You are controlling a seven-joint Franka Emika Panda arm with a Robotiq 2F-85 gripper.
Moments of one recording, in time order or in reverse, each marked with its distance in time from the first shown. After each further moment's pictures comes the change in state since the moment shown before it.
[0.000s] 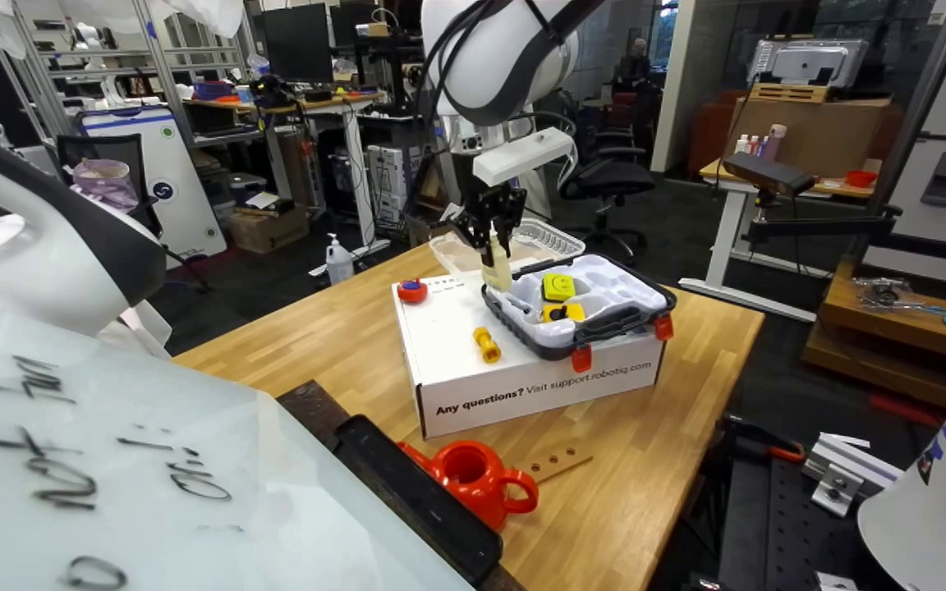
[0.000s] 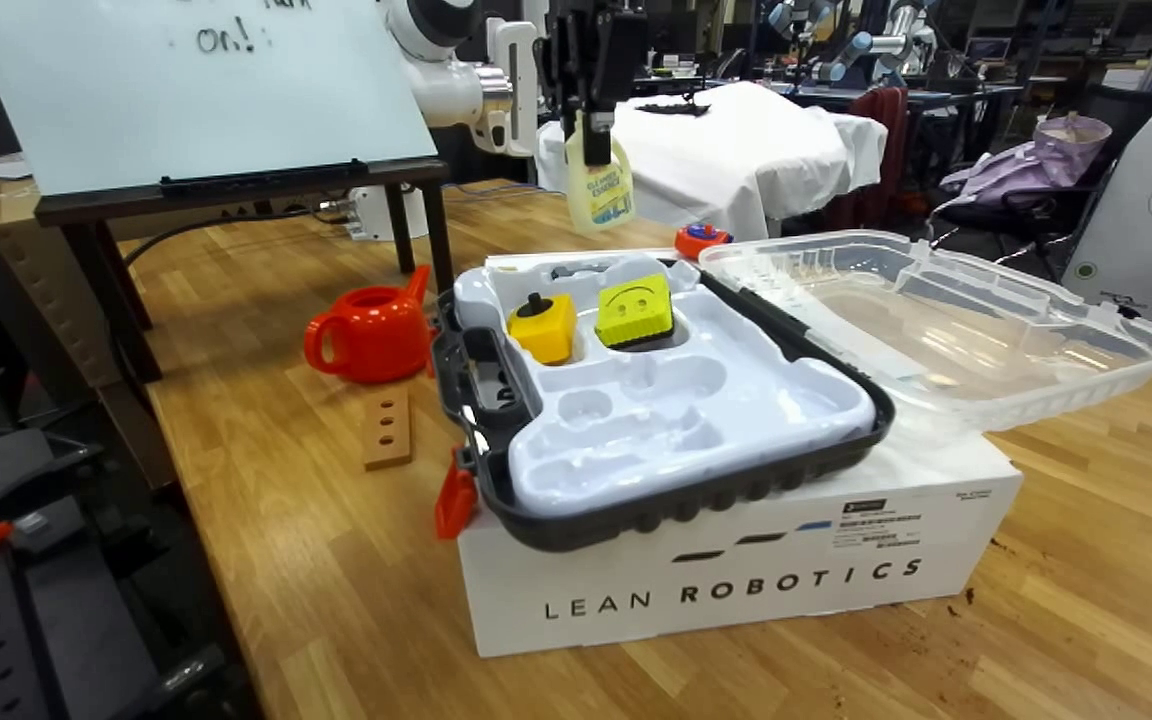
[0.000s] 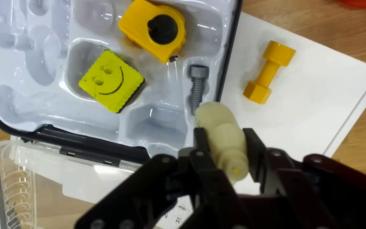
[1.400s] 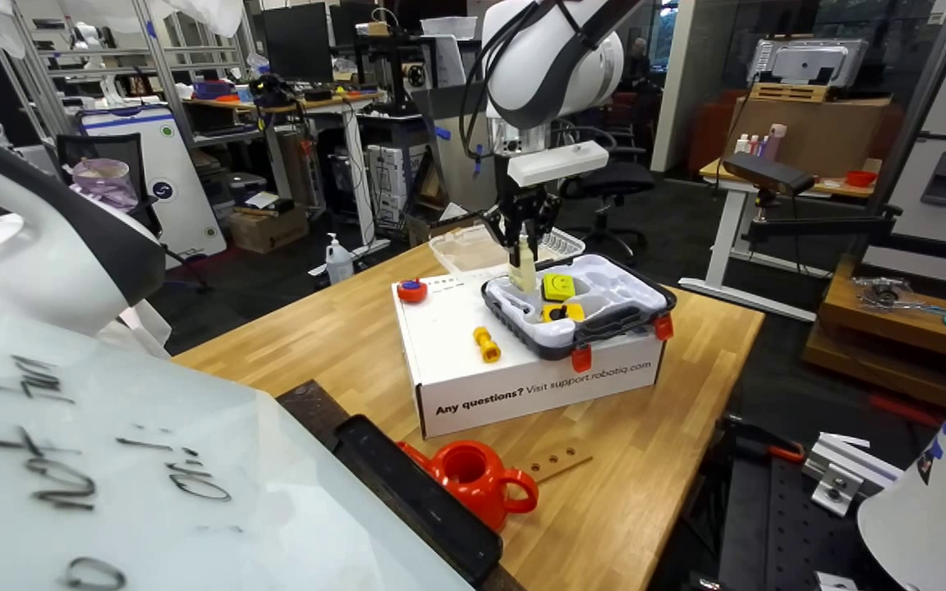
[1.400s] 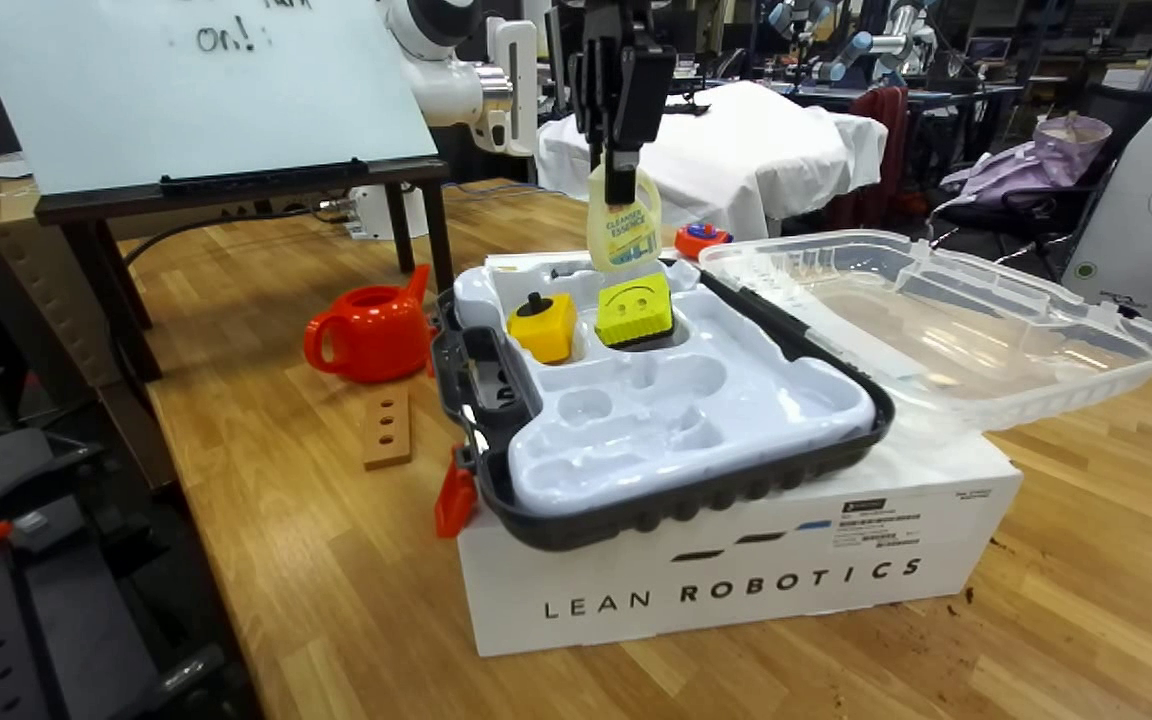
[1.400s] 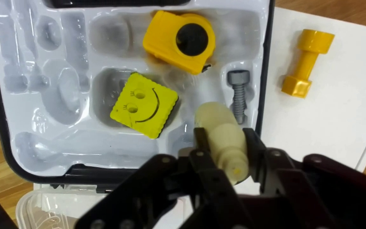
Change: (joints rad) arm -0.077 -0.045 -0.042 -0.115 0.104 0.106 -0.001
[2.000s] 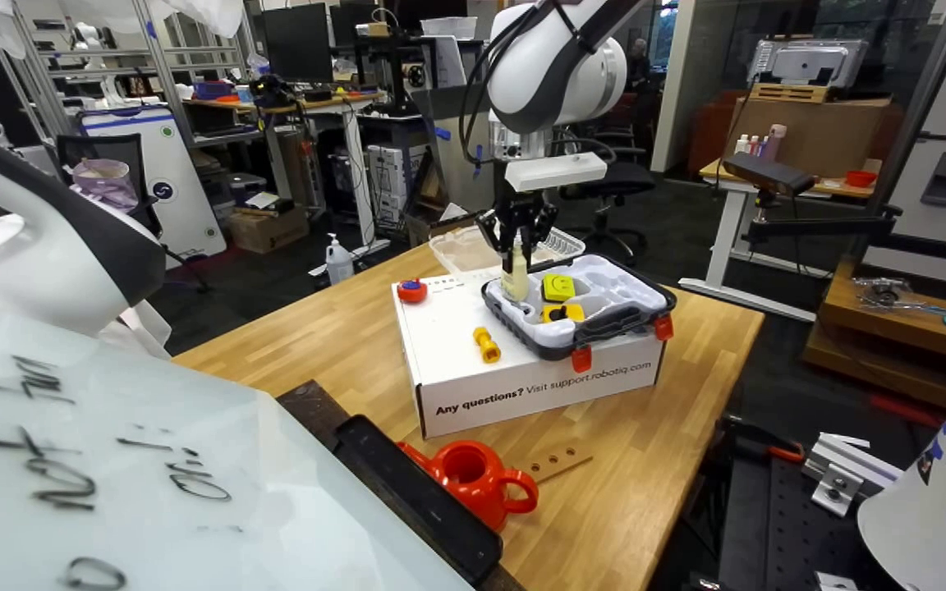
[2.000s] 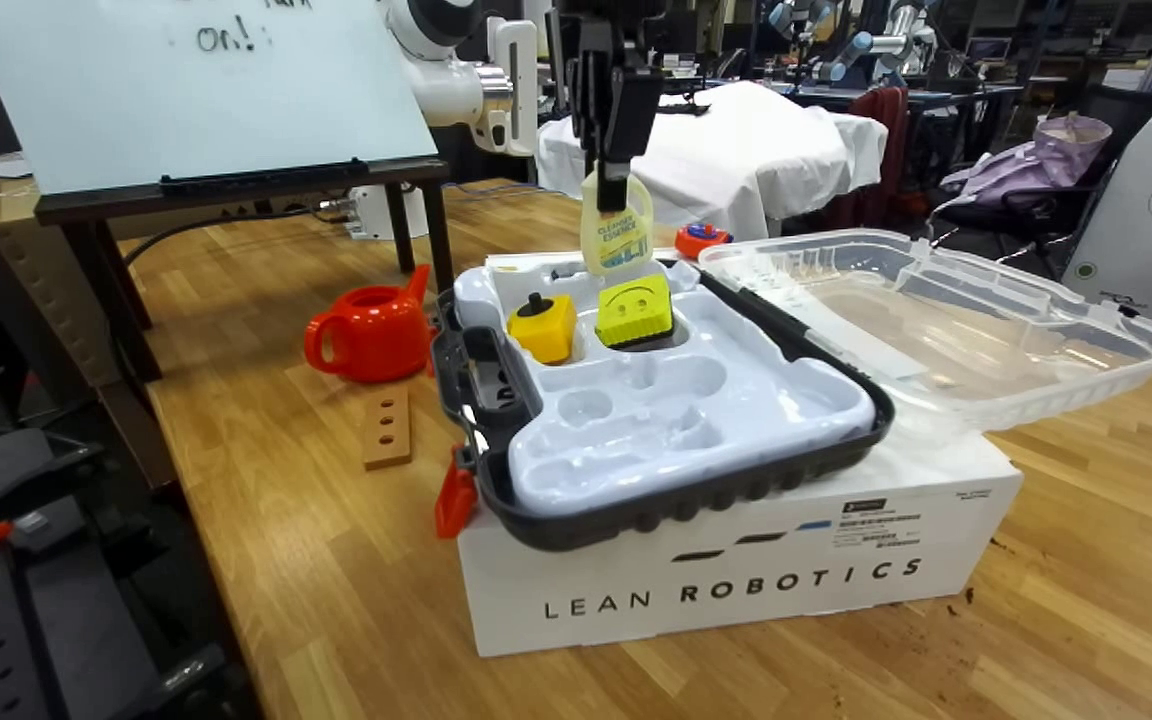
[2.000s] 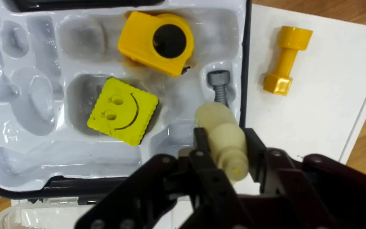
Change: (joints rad) arm -0.001 0.000 0.003 -0.030 0.084 0.063 -0.023
